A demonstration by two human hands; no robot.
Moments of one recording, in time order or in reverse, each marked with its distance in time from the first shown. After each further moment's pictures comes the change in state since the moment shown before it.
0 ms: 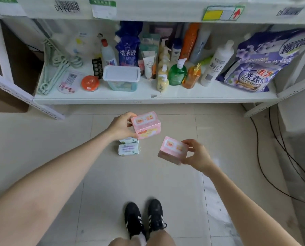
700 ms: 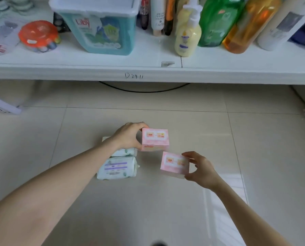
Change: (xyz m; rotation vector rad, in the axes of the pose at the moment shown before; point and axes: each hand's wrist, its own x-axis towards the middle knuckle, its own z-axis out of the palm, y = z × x) left_hand 0.260 -0.247 0.164 0.311 -0.135 0.148; right_hand 0.269 0.245 0.135 -0.152 -0.135 -0.013
